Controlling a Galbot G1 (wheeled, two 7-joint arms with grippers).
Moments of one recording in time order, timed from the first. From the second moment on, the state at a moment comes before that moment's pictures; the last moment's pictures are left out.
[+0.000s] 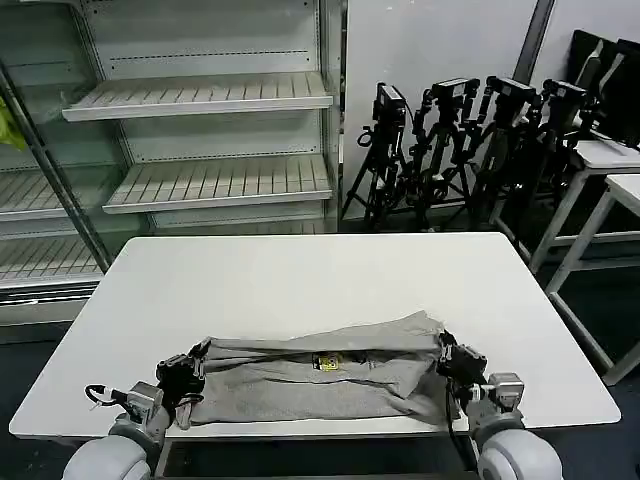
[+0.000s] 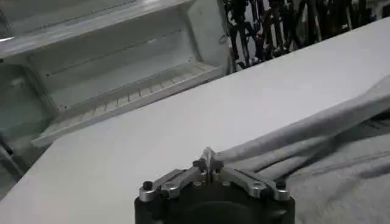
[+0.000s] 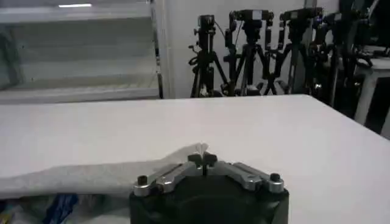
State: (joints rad) left arm 1.43 -0.93 -0.46 -2.08 -0.31 0.44 -0.10; right arm -1.39 1.20 0.48 2.13 0.43 -0.46 0.20
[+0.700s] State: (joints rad) left arm 1.53 -1.09 -0.52 -2.18 -0.38 0.47 -0.24; right arm -1.57 1.25 0.55 2.28 0.34 -0.44 0.21
